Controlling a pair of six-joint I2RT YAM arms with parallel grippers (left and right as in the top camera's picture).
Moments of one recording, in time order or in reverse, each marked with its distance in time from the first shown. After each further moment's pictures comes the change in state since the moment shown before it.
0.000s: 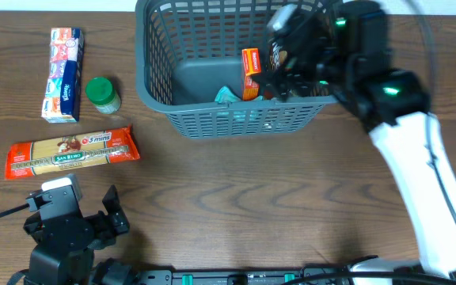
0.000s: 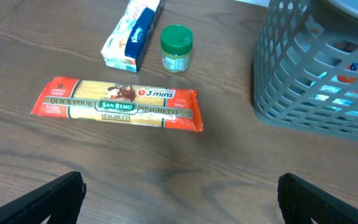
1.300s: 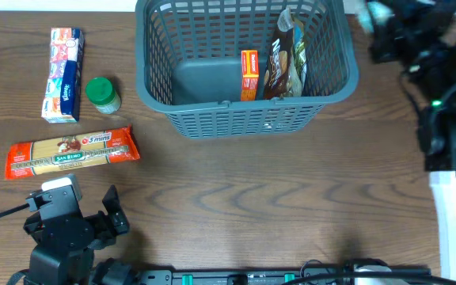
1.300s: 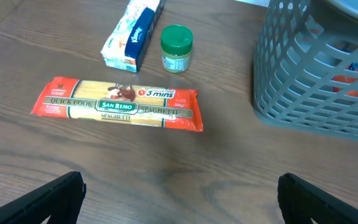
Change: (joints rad) left arm 0.000 0.000 0.000 0.000 0.000 0.000; right arm -0.209 -0.214 -0.109 0.360 0.033 0.576
